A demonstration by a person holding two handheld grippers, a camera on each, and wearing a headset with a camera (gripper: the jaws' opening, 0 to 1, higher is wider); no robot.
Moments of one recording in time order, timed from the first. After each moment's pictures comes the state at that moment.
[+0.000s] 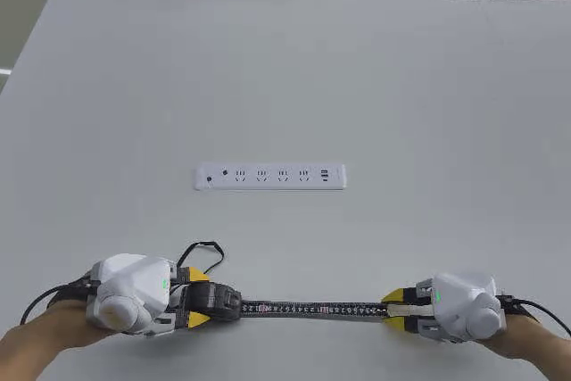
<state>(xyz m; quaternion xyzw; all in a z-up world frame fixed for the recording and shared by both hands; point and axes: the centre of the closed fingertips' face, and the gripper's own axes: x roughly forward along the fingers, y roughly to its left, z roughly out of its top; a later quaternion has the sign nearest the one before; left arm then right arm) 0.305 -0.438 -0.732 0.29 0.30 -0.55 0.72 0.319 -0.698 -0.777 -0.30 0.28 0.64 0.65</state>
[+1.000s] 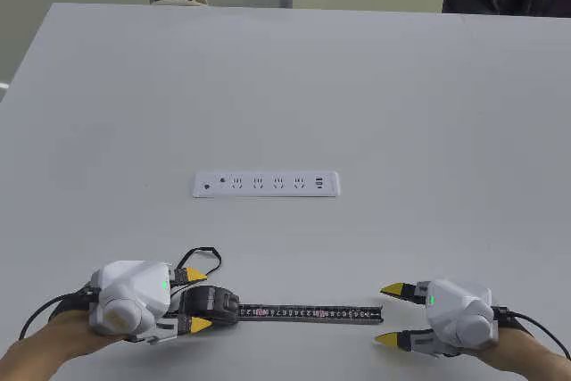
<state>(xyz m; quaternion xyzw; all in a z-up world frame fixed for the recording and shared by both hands) 0.306 -0.433 -0.727 0.24 0.29 -0.52 0.76 0.316 -0.696 -0.760 -0.27 0.30 0.57 0.72</state>
